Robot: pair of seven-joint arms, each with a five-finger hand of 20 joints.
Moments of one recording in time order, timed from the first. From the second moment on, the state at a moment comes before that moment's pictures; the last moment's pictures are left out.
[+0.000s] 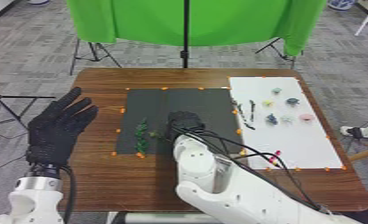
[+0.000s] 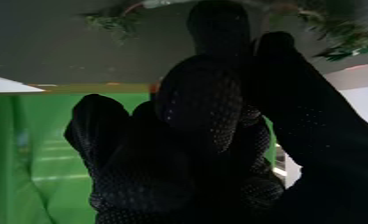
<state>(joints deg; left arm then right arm) 128.7 -60.5 -97.5 -130.5 32.9 11.9 15.2 -63.3 -72.0 26.3 -100.1 -132.8 -15.3 57.6</state>
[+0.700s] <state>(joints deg) 129.0 -60.4 -97.0 -130.4 32.9 11.8 14.9 -62.5 -71.6 25.2 -99.6 -136.3 -14.2 58.0</state>
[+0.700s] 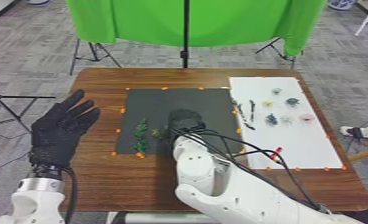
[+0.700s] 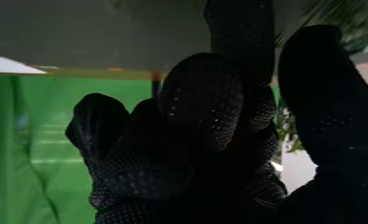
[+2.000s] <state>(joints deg) 131.0 -60.1 -96.7 -130.4 32.0 12.5 17.6 -61.0 -55.3 39.2 -93.0 -120.8 -1.4 70.1</state>
